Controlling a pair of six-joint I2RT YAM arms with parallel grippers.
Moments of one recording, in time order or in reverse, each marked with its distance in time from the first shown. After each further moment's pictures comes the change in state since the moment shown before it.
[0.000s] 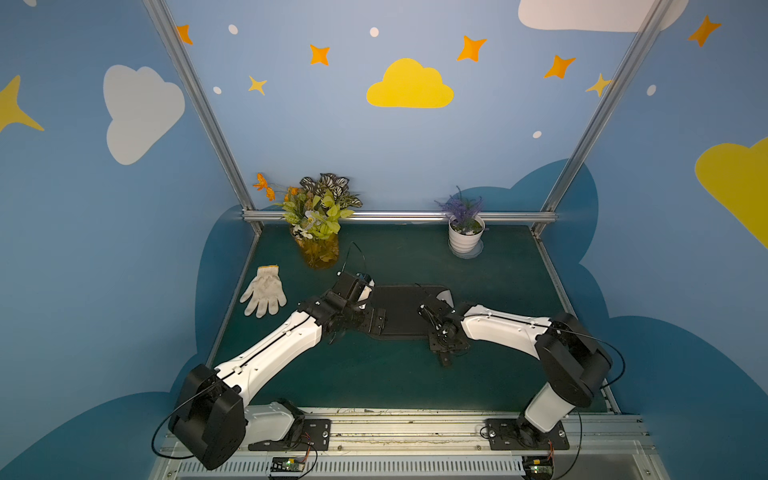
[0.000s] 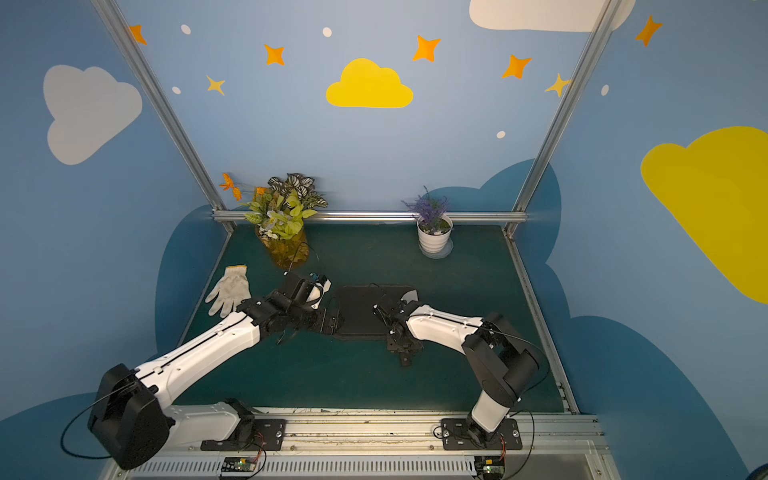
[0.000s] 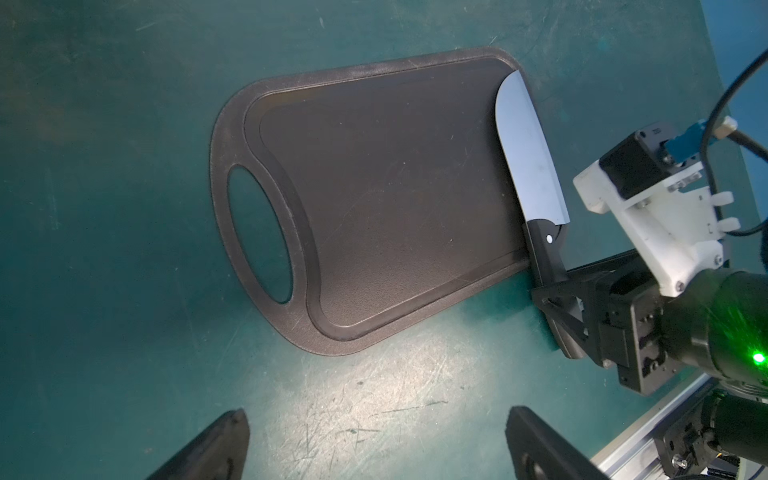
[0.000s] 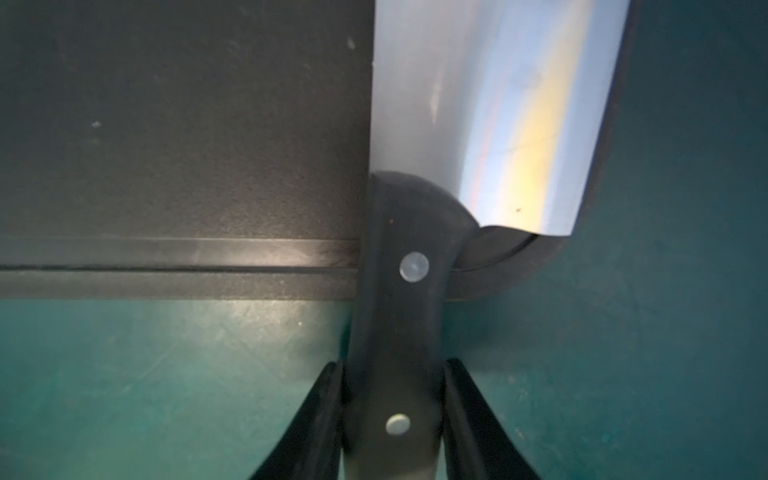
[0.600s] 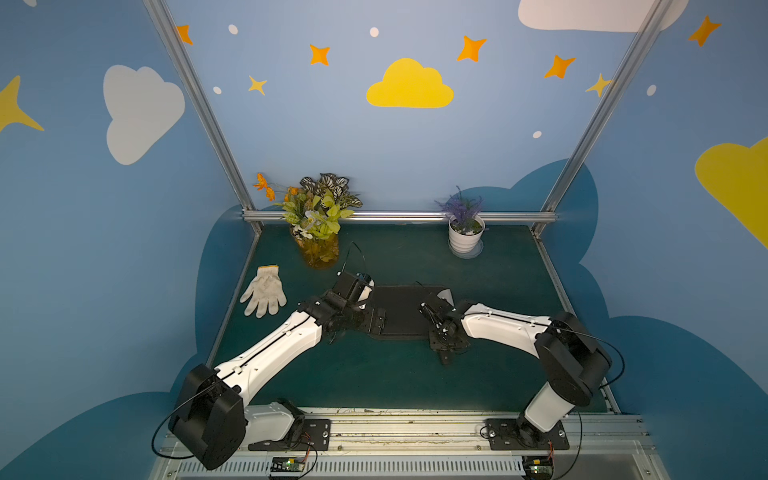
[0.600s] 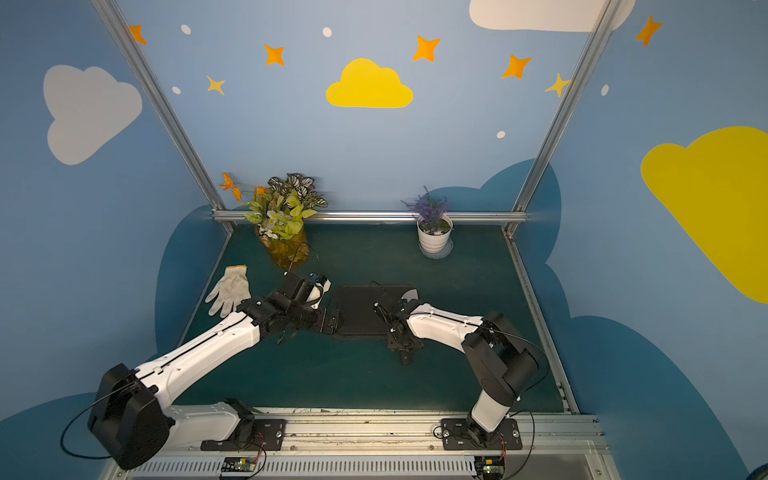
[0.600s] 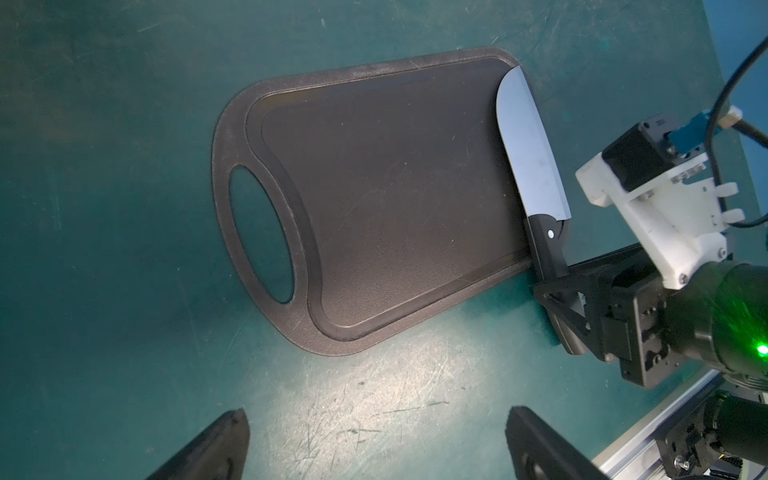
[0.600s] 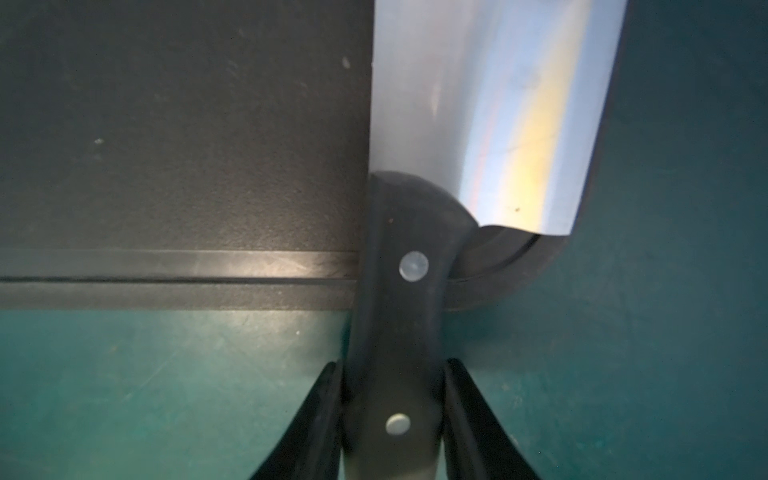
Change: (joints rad) left arm 0.000 0.000 0.000 0.000 -0.003 0.000; right arm -0.013 0.005 0.006 0.000 -0.001 -0.010
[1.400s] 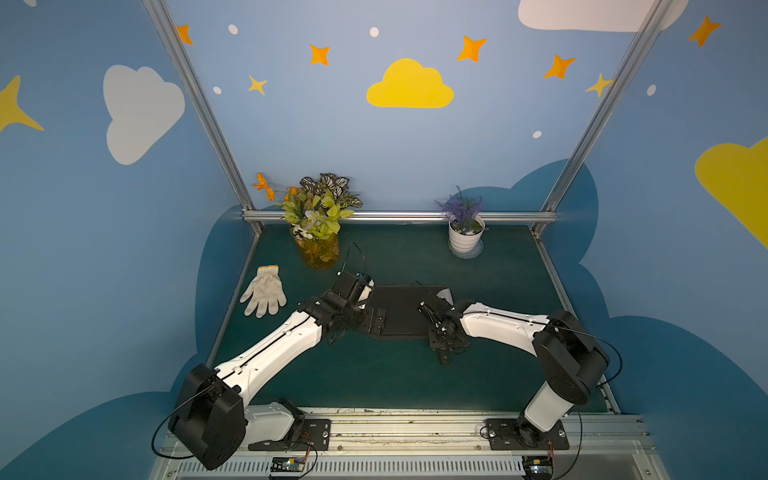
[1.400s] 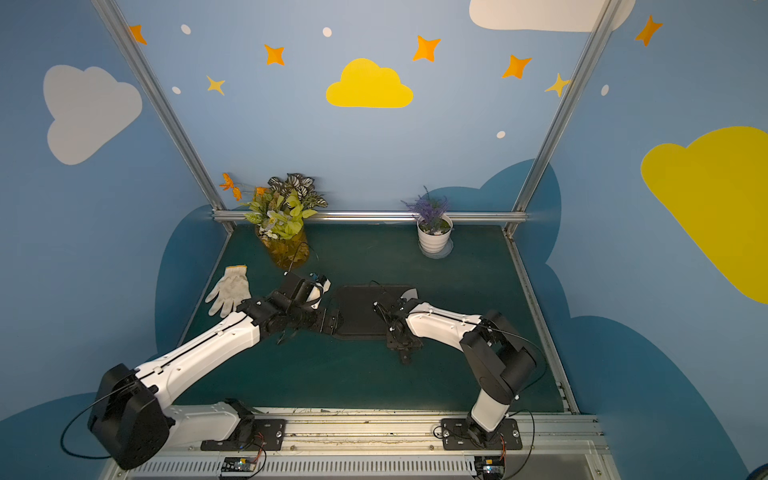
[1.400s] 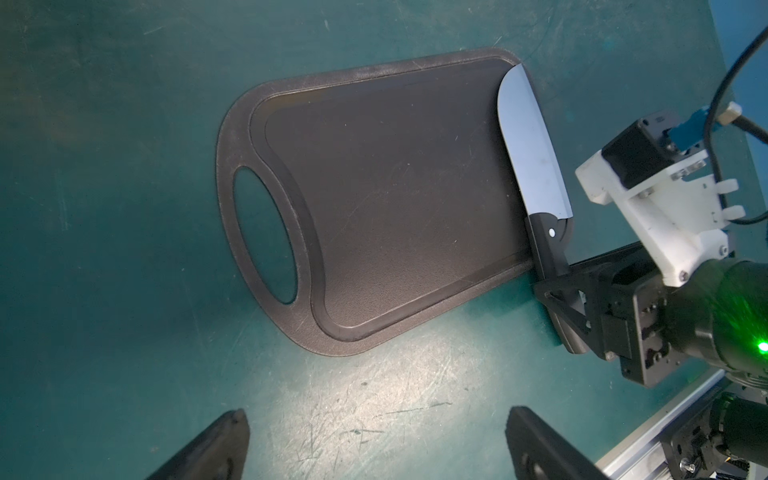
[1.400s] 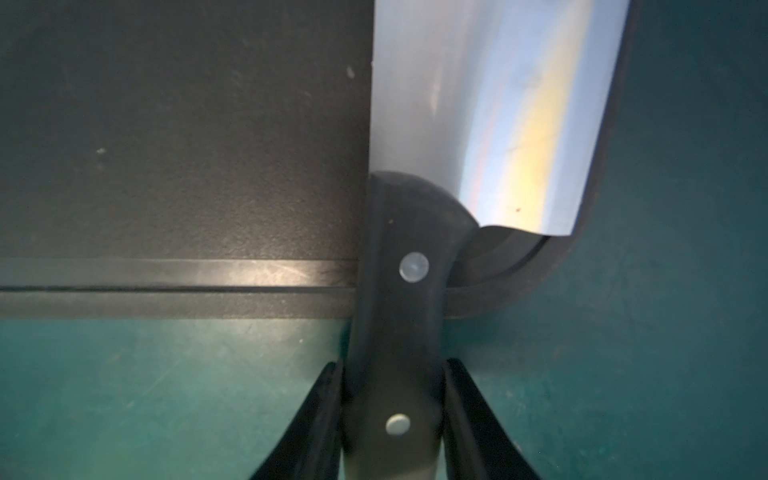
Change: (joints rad) left arm 0.000 0.000 0.000 -0.001 -0.008 0.003; right arm -0.002 0.012 0.012 -0.001 0.000 -0.001
